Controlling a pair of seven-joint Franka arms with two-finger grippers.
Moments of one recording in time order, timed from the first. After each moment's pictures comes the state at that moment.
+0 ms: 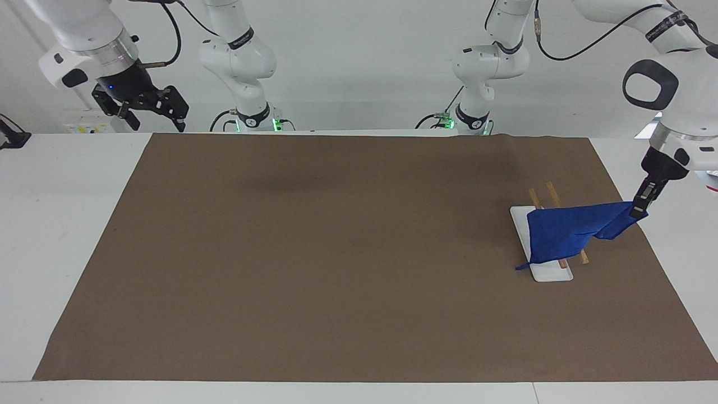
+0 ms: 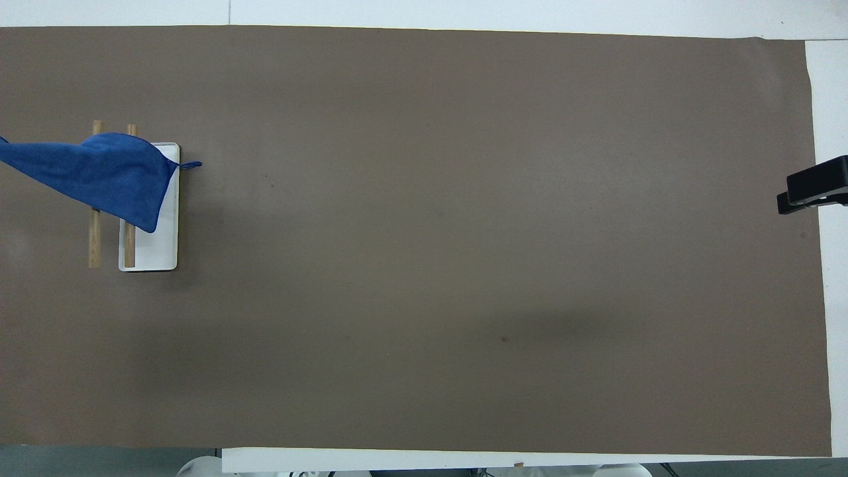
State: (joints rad) left arm -0.02 0.04 0.17 -1.88 0.00 2.19 -0.44; right arm -0.23 -0.02 0.17 -1.47 -0.01 1.34 0.01
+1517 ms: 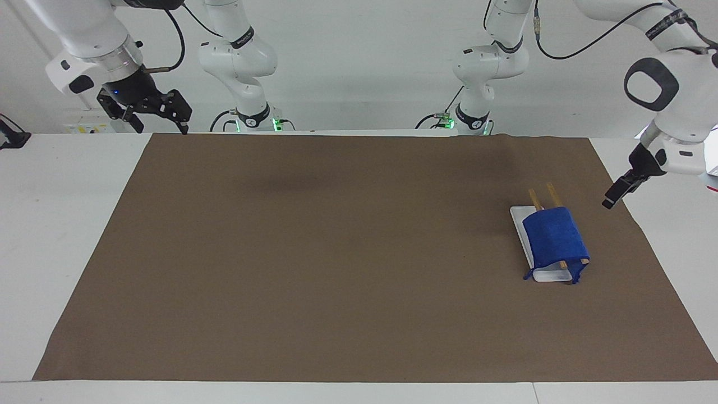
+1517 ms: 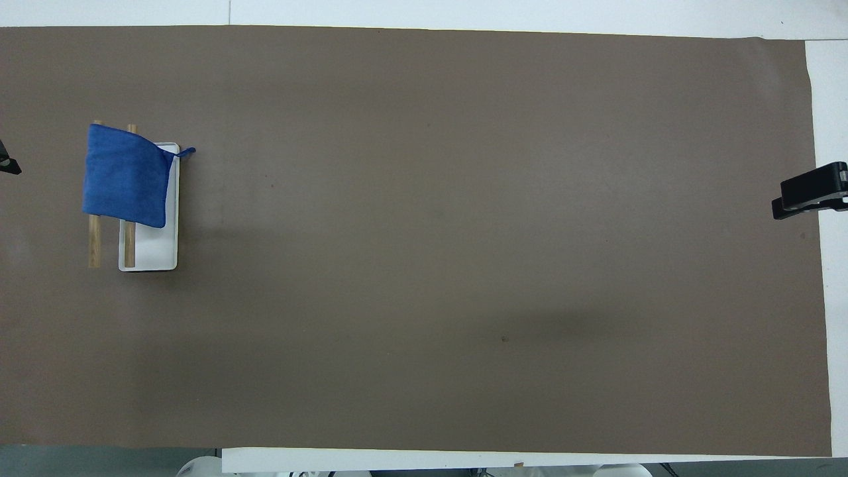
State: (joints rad) left arm 0.01 0.00 0.13 -1.74 0.00 1.74 -0.20; right arm -0.08 -0.03 0.01 -1.51 -0.01 1.35 0.01
